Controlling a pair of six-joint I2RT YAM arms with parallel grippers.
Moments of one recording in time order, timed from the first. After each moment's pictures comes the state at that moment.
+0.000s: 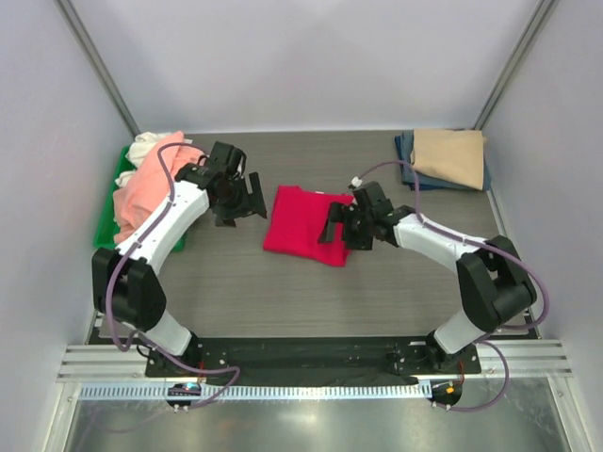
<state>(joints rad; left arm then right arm) -0.36 1.60 1.42 -0.91 0.06 -0.57 0.52 1.58 0.95 -0.28 -0.25 0.65</state>
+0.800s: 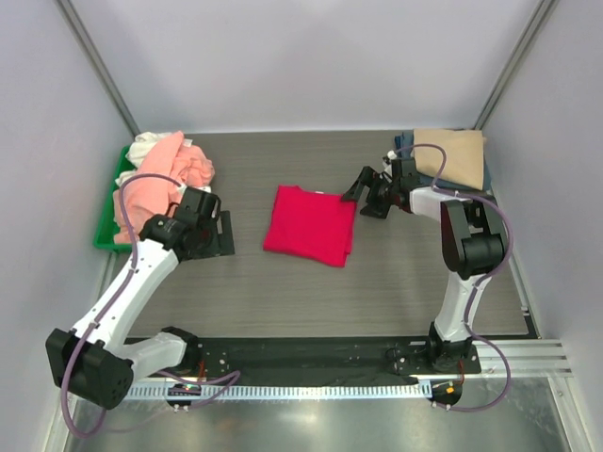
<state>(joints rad) -0.36 1.13 1.04 -0.97 -0.19 -0.44 0.16 1.93 1.15 -0.03 -0.48 0.62</state>
